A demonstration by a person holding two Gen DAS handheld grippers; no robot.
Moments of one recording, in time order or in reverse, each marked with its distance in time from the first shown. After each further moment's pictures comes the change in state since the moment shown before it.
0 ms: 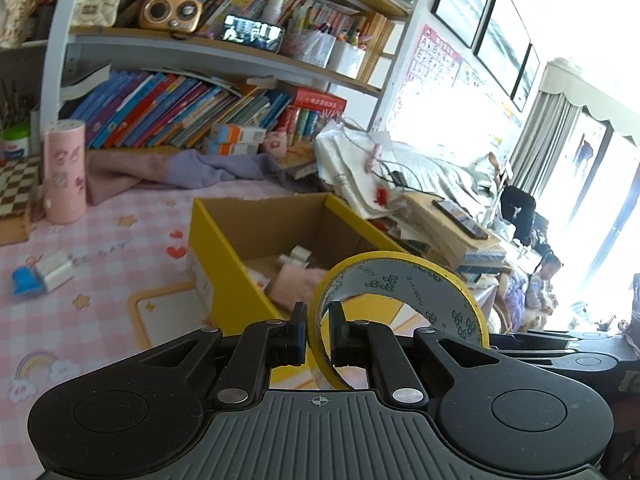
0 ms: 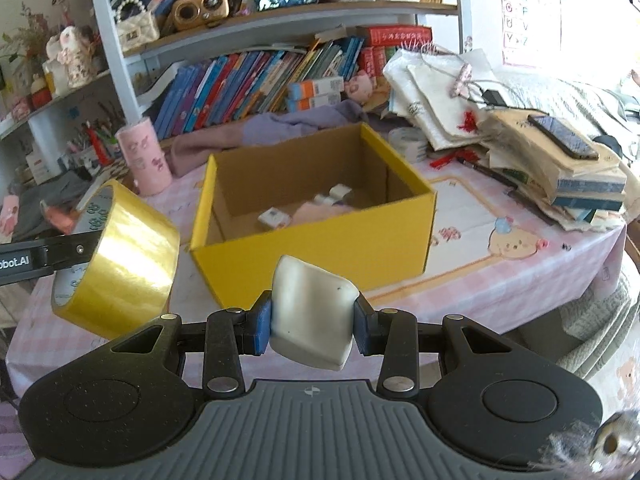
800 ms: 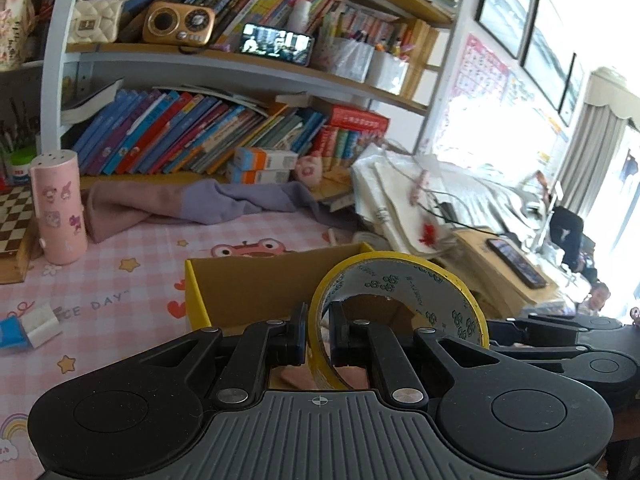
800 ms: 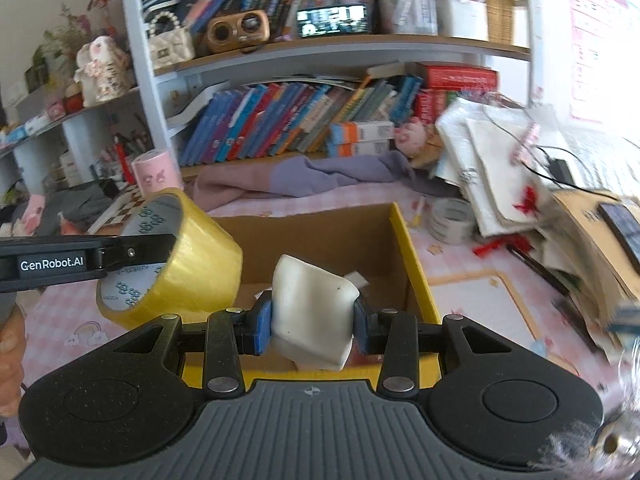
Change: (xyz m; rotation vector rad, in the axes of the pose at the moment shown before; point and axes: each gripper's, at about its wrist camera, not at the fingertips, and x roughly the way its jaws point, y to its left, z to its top) left arm 0.087 -0.011 0.053 -0.031 -0.041 0.160; right arm 0.079 -0.044 0.093 -0.161 -0.060 0.185
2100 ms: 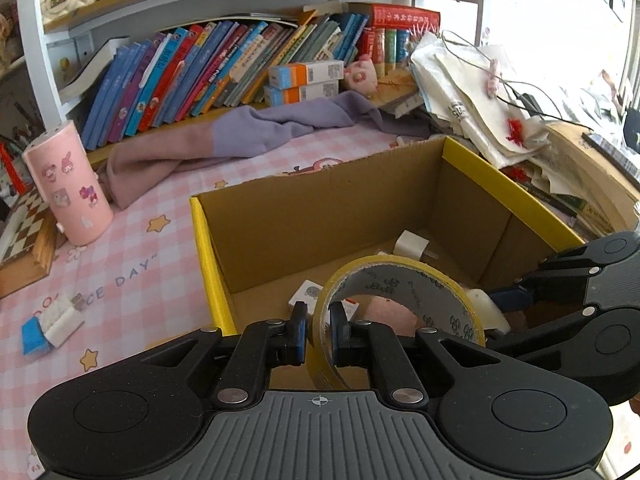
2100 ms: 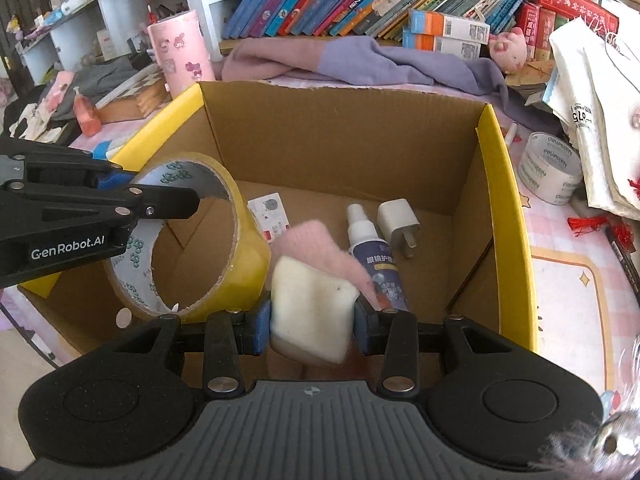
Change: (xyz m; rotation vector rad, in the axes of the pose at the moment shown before) left arm 0.101 -0.007 -0.020 0.157 0.235 0.249; right arm 0.137 -0.029 -0.016 -0.186 0.330 0.178
